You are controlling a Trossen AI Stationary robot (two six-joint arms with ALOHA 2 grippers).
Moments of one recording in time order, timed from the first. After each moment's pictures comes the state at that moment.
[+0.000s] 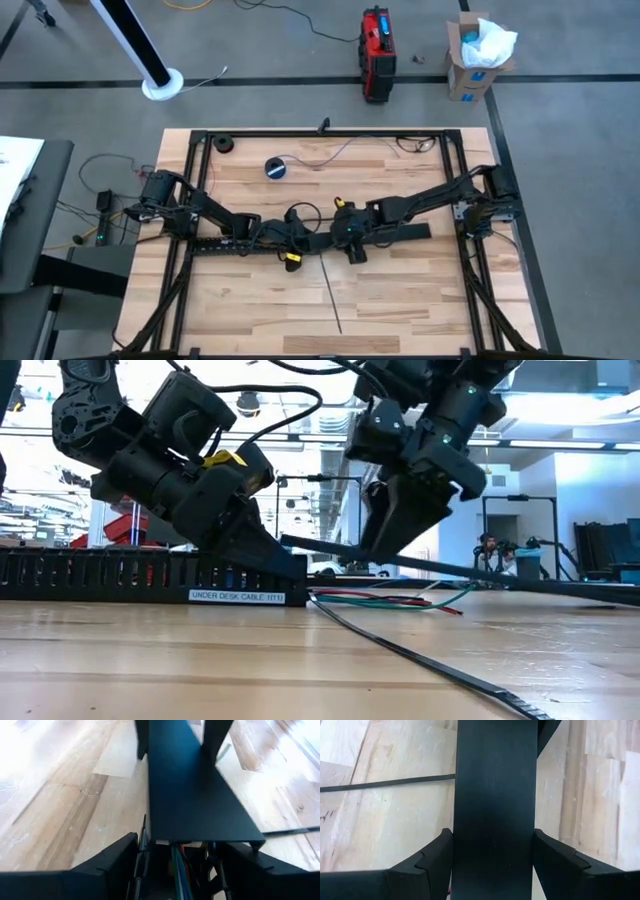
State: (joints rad) left arm -0.15 1.80 0.57 0.70 -0.17 -0.22; right arm 0.09 1.80 1.08 -0.26 0.01 -0.11
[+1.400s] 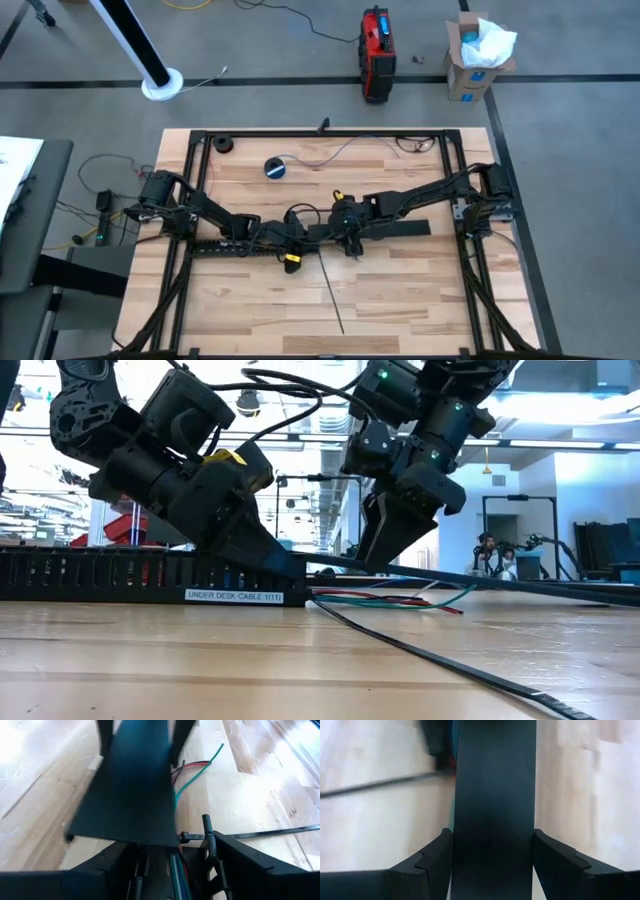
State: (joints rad) left arm -0.16 1.80 0.57 0.69 -0.16 -0.27; right arm 0.06 1.81 1.07 -0.27 0.02 -0.10
